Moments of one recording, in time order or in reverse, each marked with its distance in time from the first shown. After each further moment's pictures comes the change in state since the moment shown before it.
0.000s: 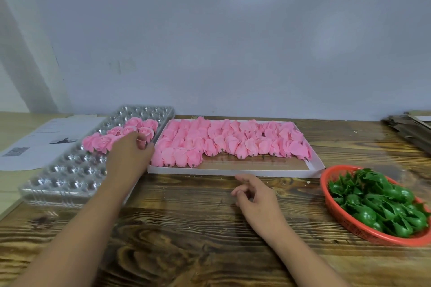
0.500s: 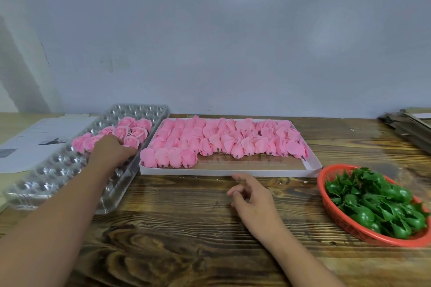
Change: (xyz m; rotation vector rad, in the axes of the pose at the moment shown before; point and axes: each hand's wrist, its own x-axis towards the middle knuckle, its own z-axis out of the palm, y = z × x) left_hand 0.056 -0.039 0.007 0.082 -0.231 -0.242; right_hand 0.002 0.001 -0.001 0.016 -0.014 0.011
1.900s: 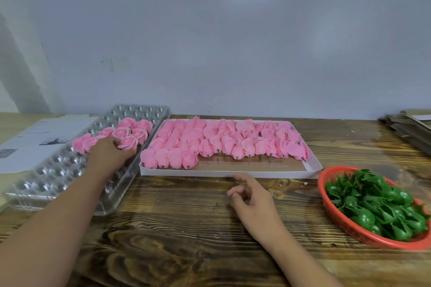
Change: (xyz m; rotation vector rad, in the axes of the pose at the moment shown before) left_hand 0.004 -0.017 0.010 -0.087 0.126 0.086; right_hand -0.001 -0.001 -0.002 -0.016 -0.010 -0.015
